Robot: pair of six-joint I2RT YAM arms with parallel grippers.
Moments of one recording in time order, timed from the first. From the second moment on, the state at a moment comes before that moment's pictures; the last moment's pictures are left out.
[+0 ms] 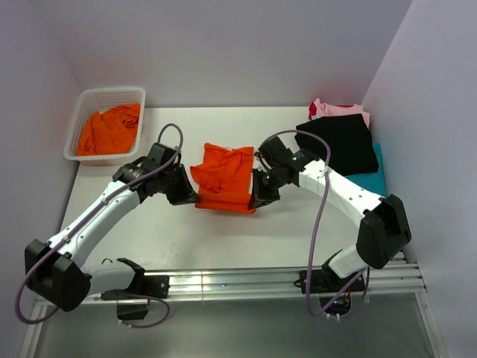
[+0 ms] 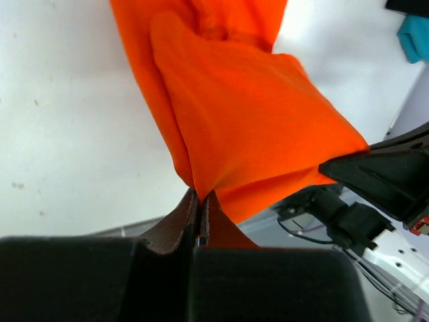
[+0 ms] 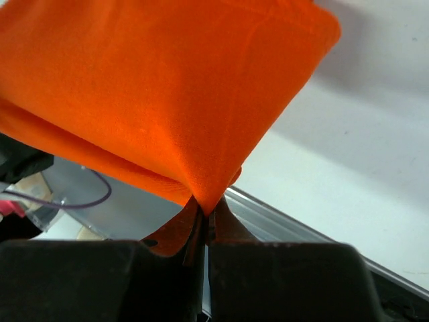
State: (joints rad) left arm -0.49 1.24 1.06 -0.80 0.21 -0.83; right arm 0.60 1.49 1.18 -0.86 -0.37 0.59
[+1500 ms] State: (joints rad) left arm -0.18 2.09 1.79 -0.87 0.09 -0.67; right arm 0.40 2.02 1.65 -0.89 -0.23 0.55
